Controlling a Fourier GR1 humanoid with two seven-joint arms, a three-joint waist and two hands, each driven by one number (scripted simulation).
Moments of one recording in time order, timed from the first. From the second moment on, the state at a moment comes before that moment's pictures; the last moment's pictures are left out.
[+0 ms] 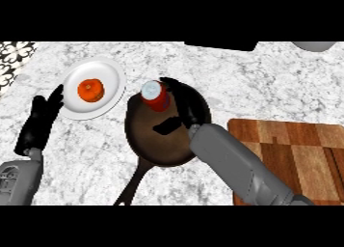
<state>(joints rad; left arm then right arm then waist) -0.25 0.28 0.12 -1.28 -0.17 0.01 0.24 -0.87 0.00 0.68 -0.66 0.05 -0.54 0.12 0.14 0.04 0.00</state>
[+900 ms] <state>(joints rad) -0.22 0.29 0.16 -1.24 -0.17 0.03 0.21 -0.92 0.00 0.59 -0.61 -0.30 -0.76 -0.18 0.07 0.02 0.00</state>
